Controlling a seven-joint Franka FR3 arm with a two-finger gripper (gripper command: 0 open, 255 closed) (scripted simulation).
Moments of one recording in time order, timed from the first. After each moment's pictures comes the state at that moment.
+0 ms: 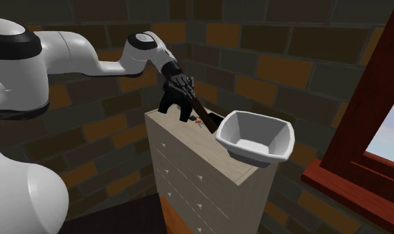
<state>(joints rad) -1.31 -1.22 1.77 -1.30 0.23 1.46 1.78</state>
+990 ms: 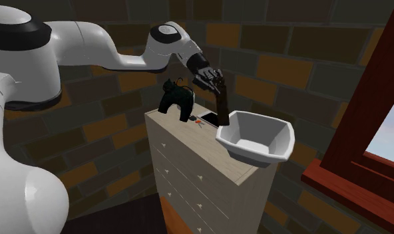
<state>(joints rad) -1.39 -1.18 1.71 -1.41 0.18 1.63 1.64</state>
